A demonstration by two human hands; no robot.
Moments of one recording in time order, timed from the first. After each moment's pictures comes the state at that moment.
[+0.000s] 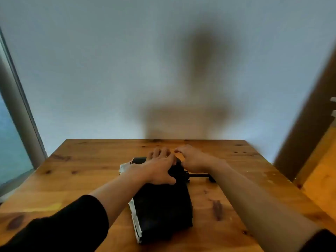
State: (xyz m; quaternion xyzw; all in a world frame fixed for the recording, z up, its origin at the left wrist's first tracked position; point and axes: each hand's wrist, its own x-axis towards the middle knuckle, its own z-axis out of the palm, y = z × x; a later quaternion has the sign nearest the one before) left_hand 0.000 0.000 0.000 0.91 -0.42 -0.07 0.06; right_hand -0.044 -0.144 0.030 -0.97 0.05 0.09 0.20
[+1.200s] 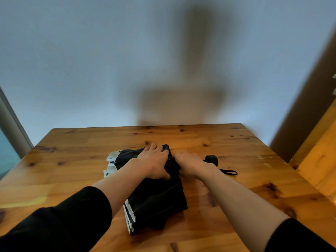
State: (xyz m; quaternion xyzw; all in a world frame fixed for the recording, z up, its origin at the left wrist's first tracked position) left_hand 0.009 -0.021 -0.031 0.91 -0.40 -0.06 -0.05; right_hand -0.043 -0.161 -0.044 -0.99 0.01 0.10 0.04
